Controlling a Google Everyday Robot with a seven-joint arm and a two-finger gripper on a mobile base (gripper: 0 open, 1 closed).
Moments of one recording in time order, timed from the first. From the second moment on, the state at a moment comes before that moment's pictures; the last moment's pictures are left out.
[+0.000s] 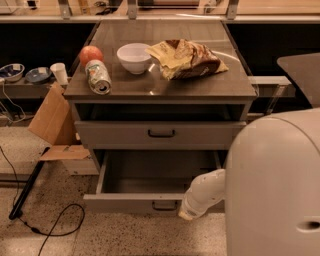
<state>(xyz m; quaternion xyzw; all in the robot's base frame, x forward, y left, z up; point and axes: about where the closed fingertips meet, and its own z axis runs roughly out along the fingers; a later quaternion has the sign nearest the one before) 0.473 -0.095 0.413 -0.54 0.83 0.07 0.12</state>
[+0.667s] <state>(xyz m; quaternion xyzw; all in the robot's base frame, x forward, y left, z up) 0.498 -0.111 0.417 -0.53 0.84 0.04 0.11</state>
